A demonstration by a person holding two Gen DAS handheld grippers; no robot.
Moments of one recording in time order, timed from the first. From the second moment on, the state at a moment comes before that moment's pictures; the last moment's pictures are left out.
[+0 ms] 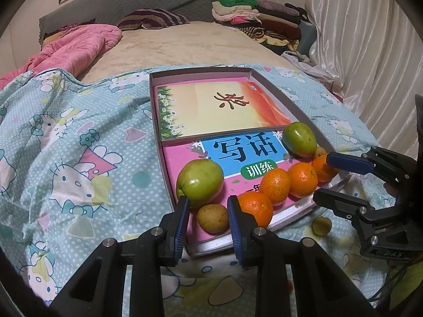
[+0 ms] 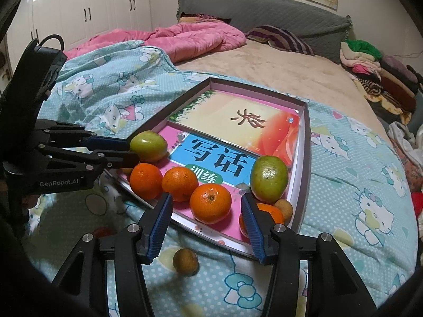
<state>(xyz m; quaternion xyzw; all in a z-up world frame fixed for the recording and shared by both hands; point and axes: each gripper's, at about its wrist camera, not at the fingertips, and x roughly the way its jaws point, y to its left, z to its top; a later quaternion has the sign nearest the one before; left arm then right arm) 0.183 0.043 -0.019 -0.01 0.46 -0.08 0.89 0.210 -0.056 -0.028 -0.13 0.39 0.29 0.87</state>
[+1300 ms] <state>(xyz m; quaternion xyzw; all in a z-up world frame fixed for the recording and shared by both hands) 0.163 0.042 0.019 -0.02 0.42 -0.08 0.91 0.198 -0.068 -0.002 -0.11 0.34 0.27 0.89</state>
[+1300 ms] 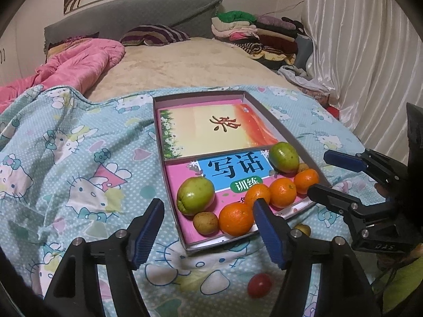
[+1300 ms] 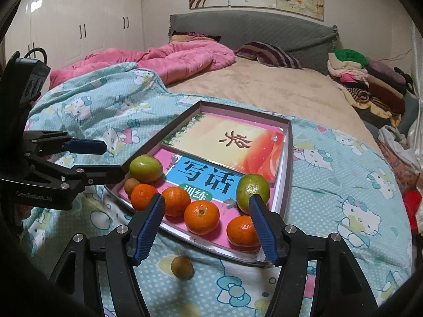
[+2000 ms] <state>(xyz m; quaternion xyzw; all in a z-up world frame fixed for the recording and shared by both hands) 0.135 0.045 0.039 -0.03 0.40 -0.08 0.91 0.161 -0.081 0.025 -0.10 0.30 0.25 0.92</state>
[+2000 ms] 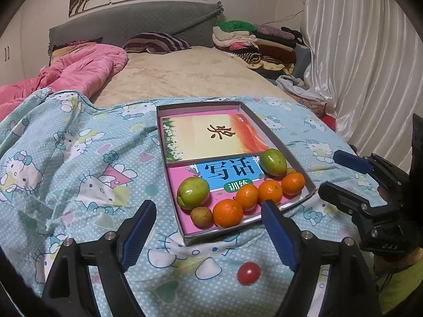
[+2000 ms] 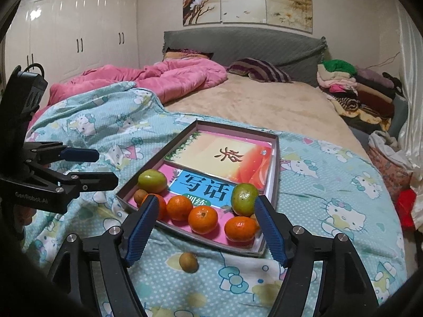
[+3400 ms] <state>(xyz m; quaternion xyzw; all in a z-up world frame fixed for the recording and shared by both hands) 0.095 0.045 0.008 -0.04 0.43 -0.09 0.90 0.131 -0.088 -0.004 -0.10 0.34 0.24 0.90</state>
